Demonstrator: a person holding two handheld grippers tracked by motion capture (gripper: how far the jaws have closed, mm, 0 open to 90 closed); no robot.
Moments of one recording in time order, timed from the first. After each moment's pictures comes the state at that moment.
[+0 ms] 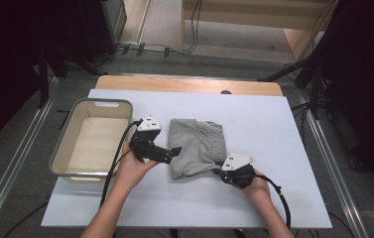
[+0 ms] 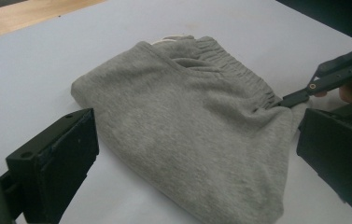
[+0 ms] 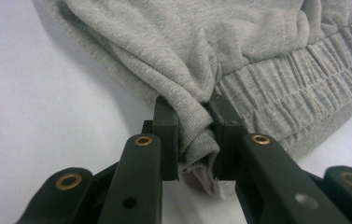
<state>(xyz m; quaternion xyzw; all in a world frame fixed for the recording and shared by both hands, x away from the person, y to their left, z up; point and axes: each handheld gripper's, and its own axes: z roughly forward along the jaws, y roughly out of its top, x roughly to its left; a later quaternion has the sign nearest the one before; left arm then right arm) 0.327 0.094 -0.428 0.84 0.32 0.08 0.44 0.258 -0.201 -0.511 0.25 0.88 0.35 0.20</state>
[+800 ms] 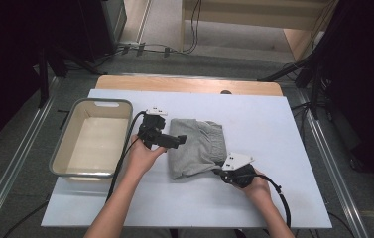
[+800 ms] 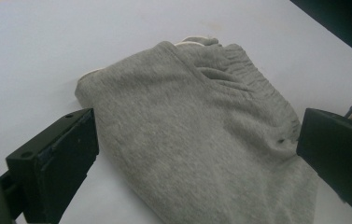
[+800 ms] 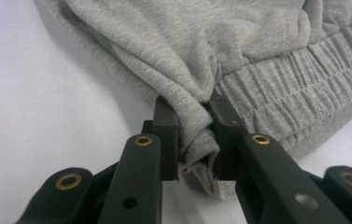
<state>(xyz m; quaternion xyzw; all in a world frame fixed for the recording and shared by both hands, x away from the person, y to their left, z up) 0.367 0.076 -0.437 0.82 0.39 0.04 0.42 0.259 -0.202 -0.511 0.24 0.88 0.35 0.19</state>
